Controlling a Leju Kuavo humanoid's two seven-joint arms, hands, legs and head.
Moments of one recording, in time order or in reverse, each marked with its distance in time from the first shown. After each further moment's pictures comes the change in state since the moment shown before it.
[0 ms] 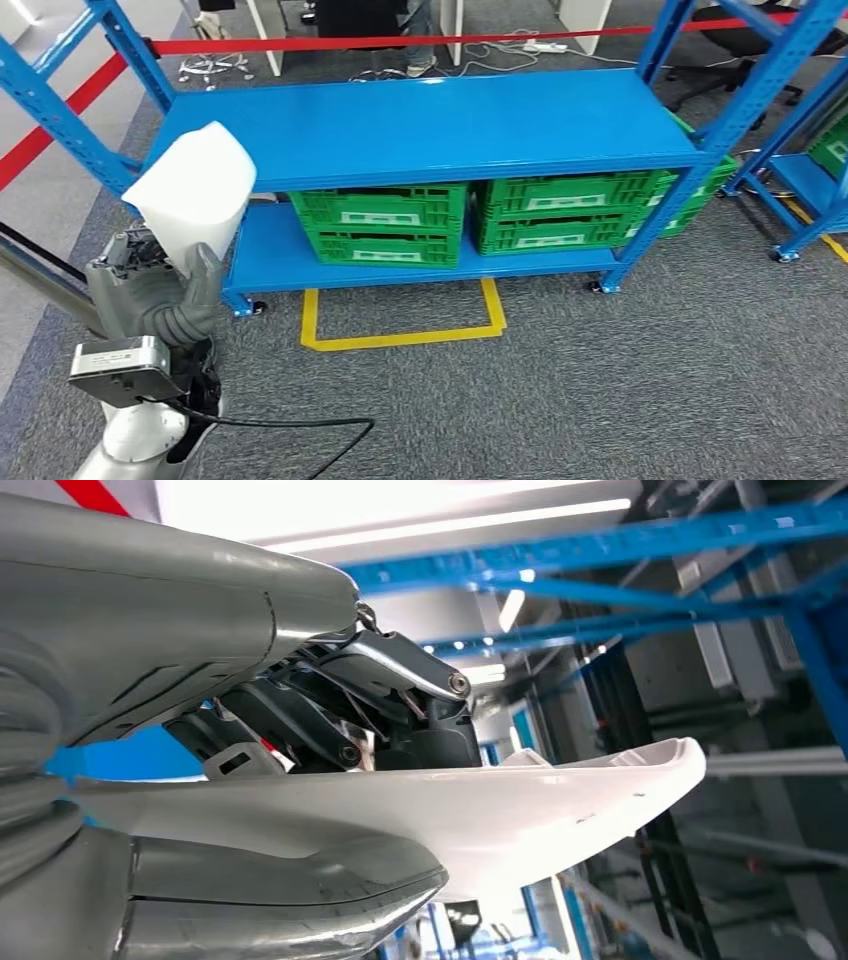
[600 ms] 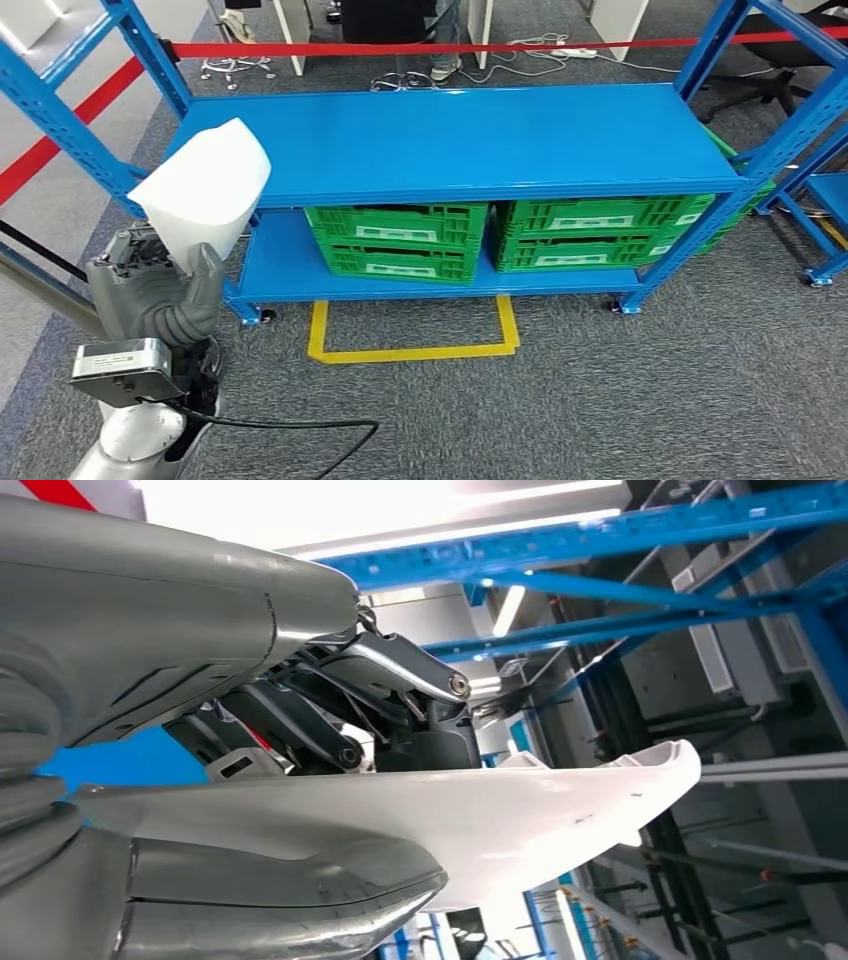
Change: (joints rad) left arm -0.008 0.005 0.002 0.000 -0.012 0.003 0.001; right arm -0.002 0.001 0.009 -0.002 0.038 -0.017 -0.024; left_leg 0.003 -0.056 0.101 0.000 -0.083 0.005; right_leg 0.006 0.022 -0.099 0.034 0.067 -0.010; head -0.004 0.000
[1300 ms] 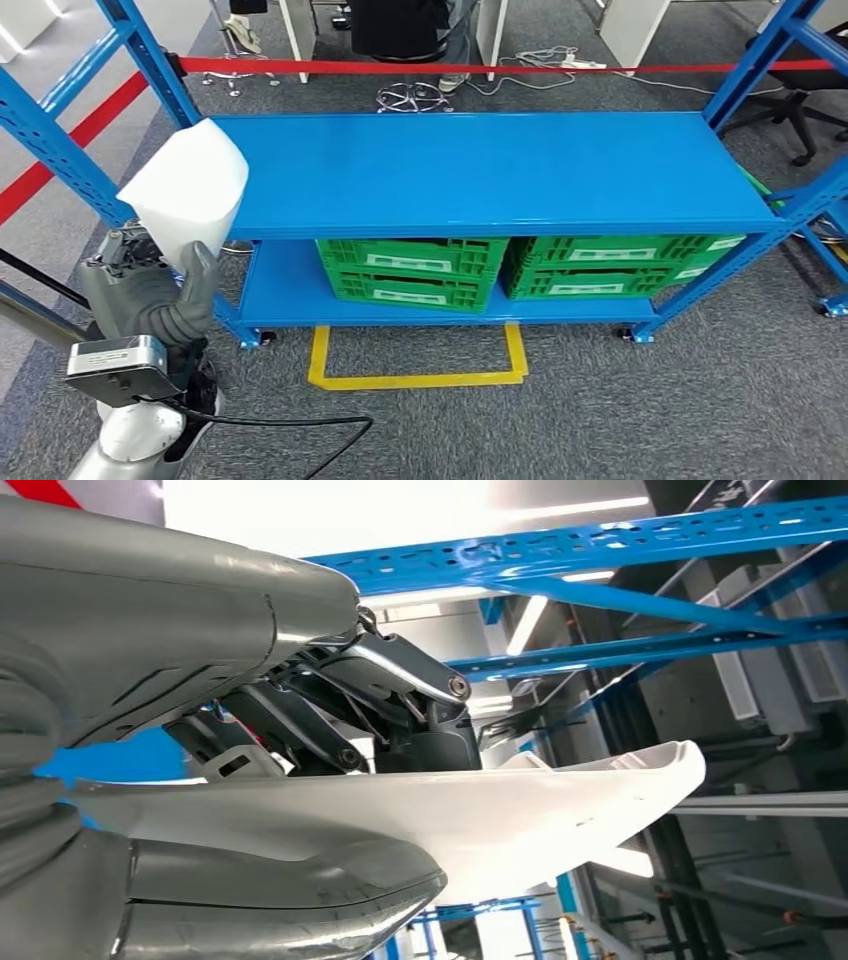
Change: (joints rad) left arm 0.006 -0.001 0.000 -0.006 -0.001 -0.003 0.006; right arm 0.002 -0.003 0.006 -0.002 0.011 0.001 -0.006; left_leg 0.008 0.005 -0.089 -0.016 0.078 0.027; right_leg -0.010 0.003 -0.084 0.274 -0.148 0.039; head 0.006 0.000
